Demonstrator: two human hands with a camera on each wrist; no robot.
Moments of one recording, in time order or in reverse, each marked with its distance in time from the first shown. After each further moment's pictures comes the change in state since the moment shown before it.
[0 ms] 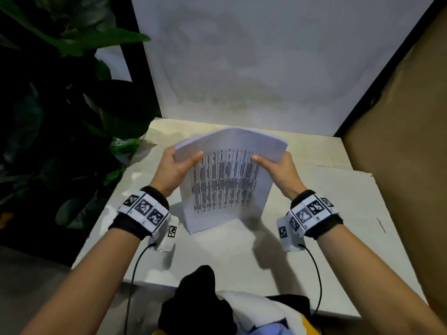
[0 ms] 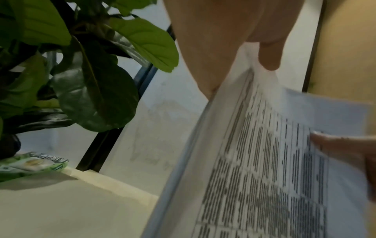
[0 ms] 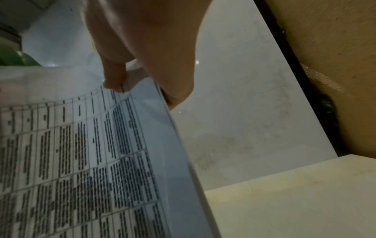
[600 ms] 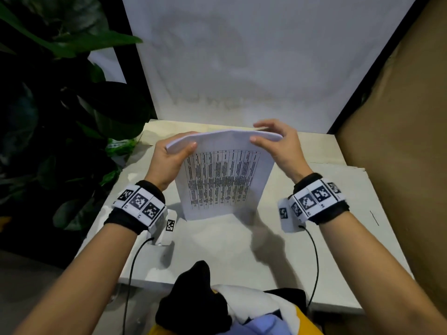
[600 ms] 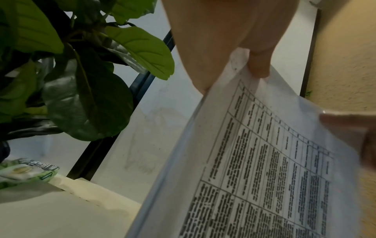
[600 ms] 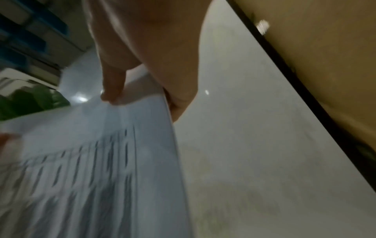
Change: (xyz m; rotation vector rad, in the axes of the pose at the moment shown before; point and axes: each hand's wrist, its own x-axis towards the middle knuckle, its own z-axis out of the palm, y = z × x) left_hand 0.001 0.009 0.005 0.065 0.020 0.140; right_hand 0.003 -0.035 -0.017 -0.075 0.029 -0.192
